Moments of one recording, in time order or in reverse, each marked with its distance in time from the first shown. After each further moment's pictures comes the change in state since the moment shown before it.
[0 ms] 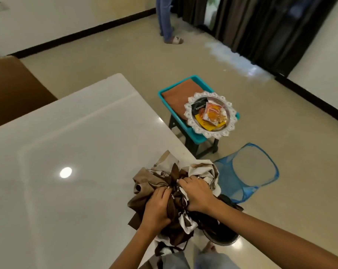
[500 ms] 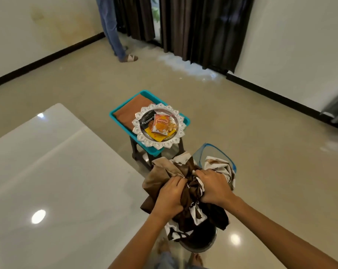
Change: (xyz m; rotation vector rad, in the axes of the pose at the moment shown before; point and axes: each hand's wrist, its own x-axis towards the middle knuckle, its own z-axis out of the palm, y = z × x) left_hand 0.128 0.172 0.068 -0.079 -0.090 0.355; right_hand -0.134 0.178 -0.032 0.140 0.212 0.344
